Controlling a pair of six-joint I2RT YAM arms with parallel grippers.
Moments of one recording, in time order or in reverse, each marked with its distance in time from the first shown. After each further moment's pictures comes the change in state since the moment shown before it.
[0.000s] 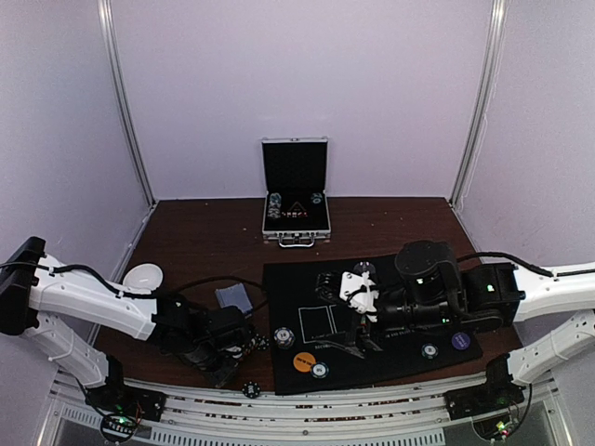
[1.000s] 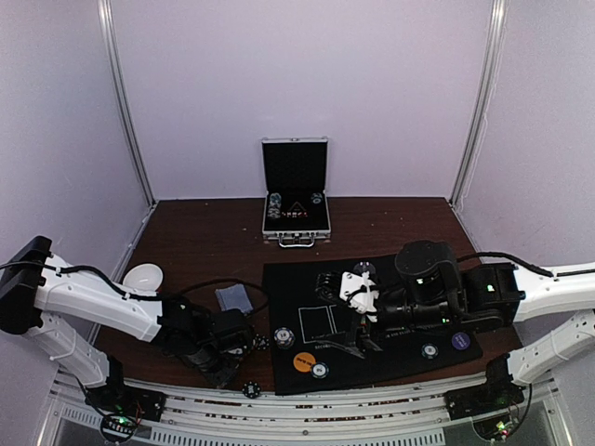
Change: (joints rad) left arm -0.002 0.040 -0.010 0.014 0.006 -0.010; right arm 0.000 0.000 0.000 -0.001 0.000 0.000
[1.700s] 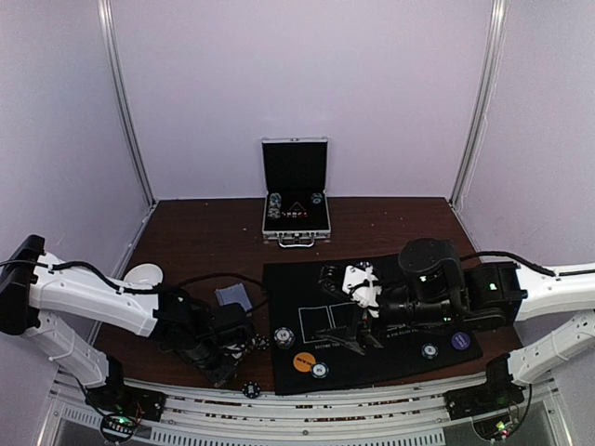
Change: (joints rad) left arm 0.000 -0.024 0.057 -0.095 0.002 0.007; right arm -0.006 -0.011 0.000 0.000 0.025 0.031
